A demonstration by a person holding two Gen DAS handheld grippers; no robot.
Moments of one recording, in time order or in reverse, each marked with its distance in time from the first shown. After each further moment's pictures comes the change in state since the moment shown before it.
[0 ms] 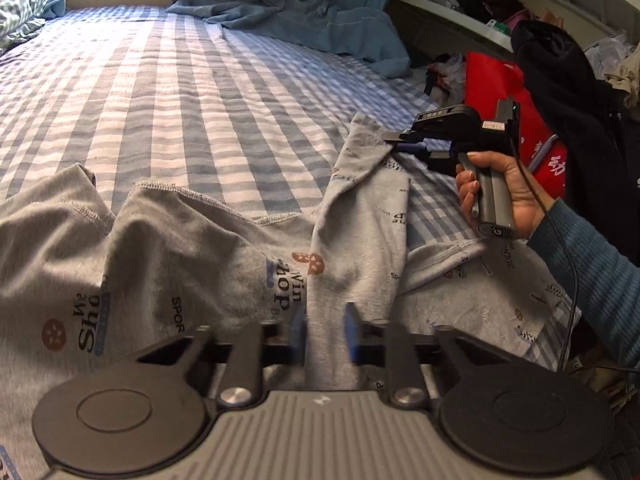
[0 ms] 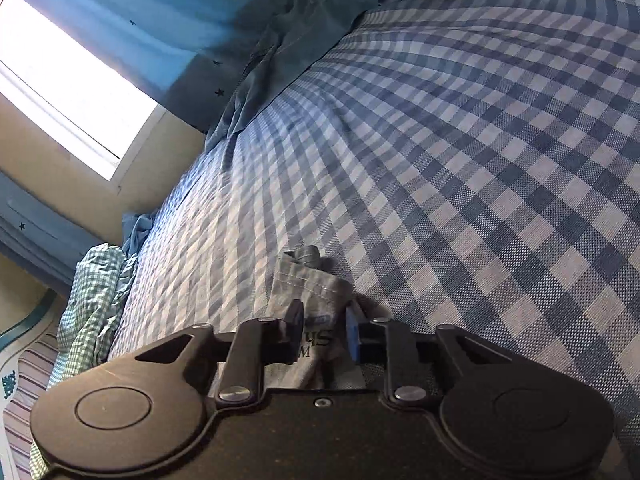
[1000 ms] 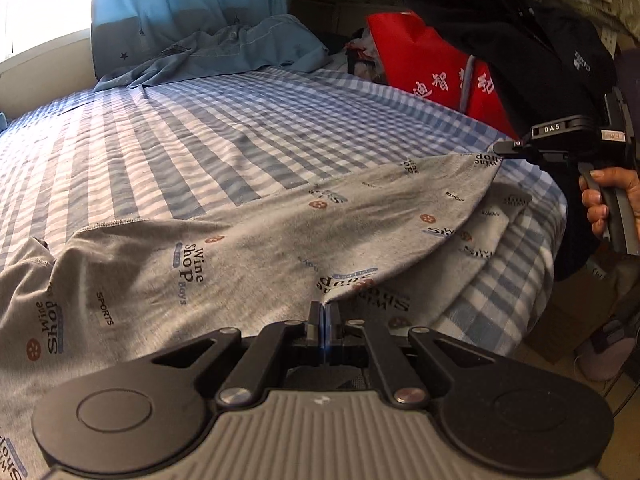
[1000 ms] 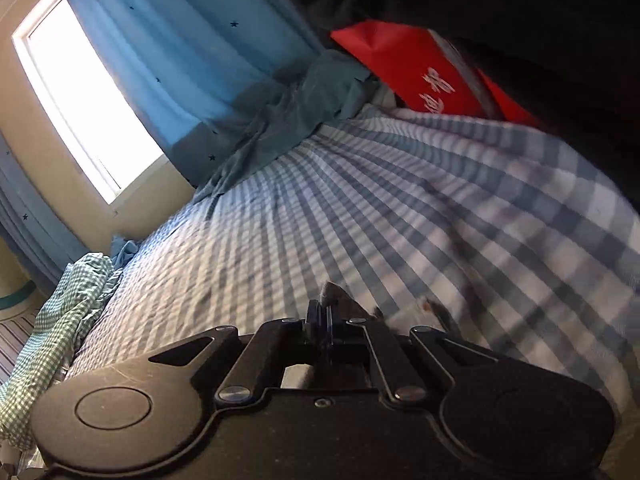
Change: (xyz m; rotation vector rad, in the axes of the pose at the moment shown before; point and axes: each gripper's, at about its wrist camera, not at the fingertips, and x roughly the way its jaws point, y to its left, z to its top) left arm -0.014 -0.091 -0.054 0.363 -0.044 0.045; right arm -0.276 -0.105 -0.090 -0.103 -0.240 -0.100
